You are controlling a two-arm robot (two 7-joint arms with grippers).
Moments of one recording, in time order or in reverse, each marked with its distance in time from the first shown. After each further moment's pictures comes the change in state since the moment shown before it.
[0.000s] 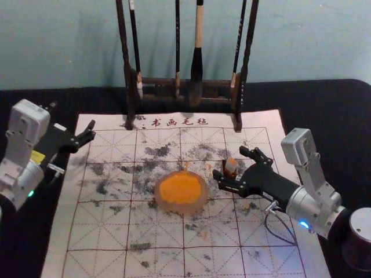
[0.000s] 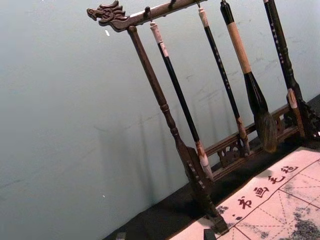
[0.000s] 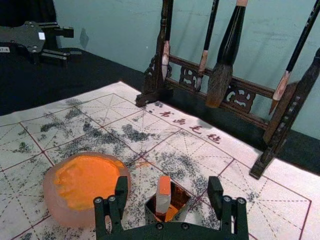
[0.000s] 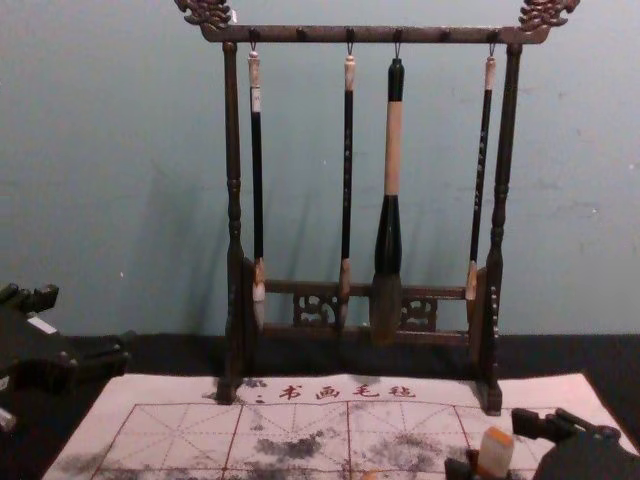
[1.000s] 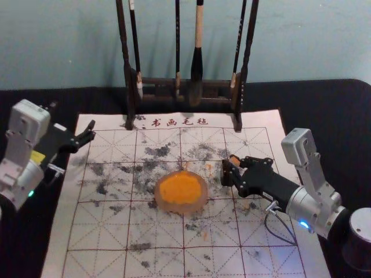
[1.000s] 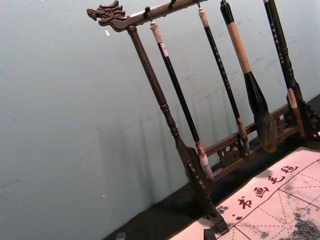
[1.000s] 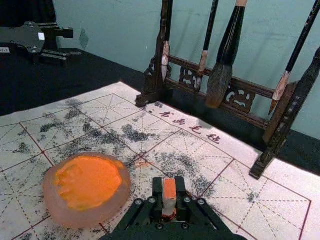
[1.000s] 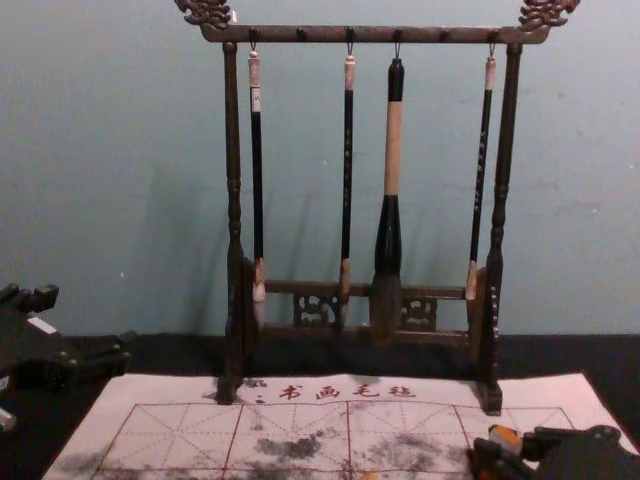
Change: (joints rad) left arm 0.000 0.000 0.000 0.000 0.000 0.000 0.000; right arm 0.000 0.001 -0.001 0.000 0.002 -0.002 -0.002
